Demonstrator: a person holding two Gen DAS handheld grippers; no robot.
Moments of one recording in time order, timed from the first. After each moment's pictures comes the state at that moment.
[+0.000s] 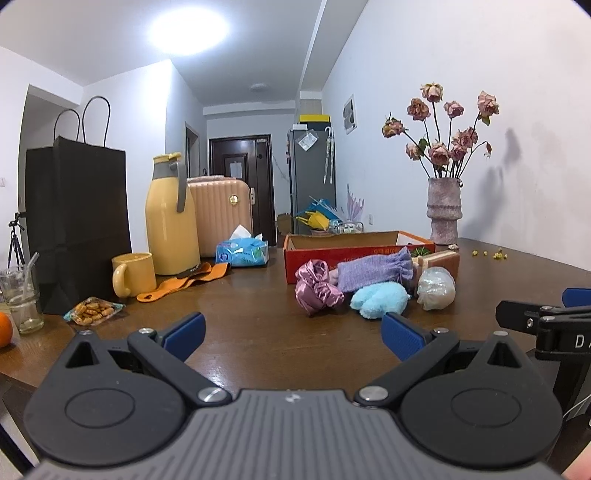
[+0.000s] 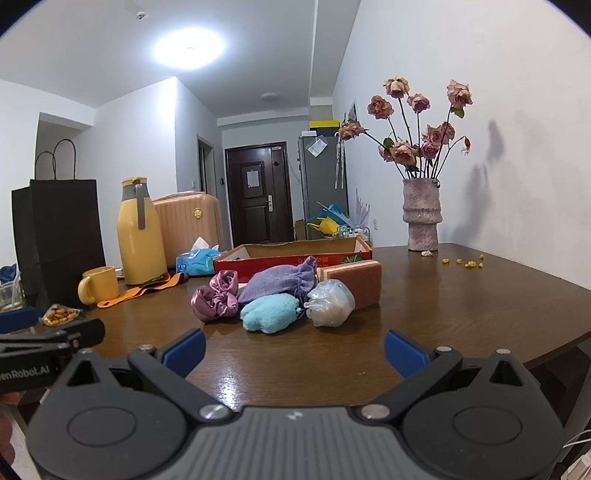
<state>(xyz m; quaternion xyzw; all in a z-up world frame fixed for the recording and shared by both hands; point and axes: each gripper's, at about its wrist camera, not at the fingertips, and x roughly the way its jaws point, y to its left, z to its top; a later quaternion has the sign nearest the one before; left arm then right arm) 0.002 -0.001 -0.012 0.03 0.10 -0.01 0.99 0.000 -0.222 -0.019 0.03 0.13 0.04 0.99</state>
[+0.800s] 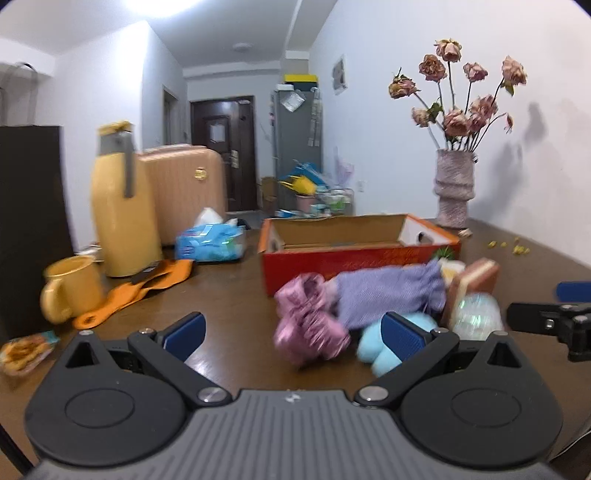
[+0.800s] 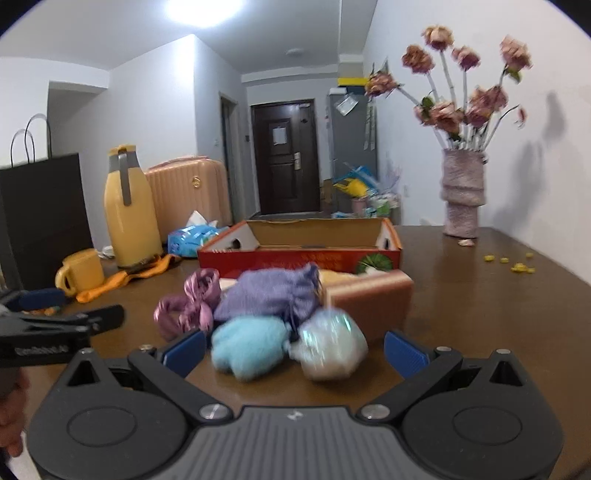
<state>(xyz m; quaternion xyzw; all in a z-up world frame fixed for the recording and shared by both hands) 0.182 -0.015 0.016 0.02 0.17 -0.05 0.98 0.162 -0.253 0.010 0.03 0.21 0.10 0.97</state>
